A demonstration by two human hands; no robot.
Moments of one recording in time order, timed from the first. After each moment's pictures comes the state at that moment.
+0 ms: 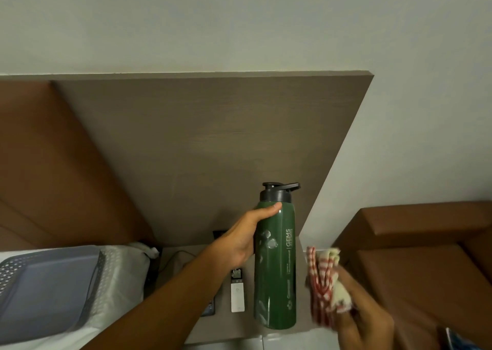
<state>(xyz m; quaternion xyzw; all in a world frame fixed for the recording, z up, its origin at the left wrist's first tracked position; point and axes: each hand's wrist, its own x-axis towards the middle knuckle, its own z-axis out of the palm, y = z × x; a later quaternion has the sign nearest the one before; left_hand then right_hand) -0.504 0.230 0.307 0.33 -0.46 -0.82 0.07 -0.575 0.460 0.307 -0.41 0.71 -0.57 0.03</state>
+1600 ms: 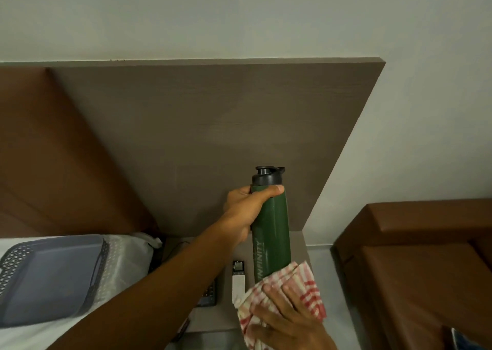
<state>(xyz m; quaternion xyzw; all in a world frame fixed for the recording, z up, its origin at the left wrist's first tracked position) -0.528 0.215 0.316 0.48 -0.49 -0.70 0.20 -0.577 0.414 0.260 -0.75 0.66 -0.06 -0.07</state>
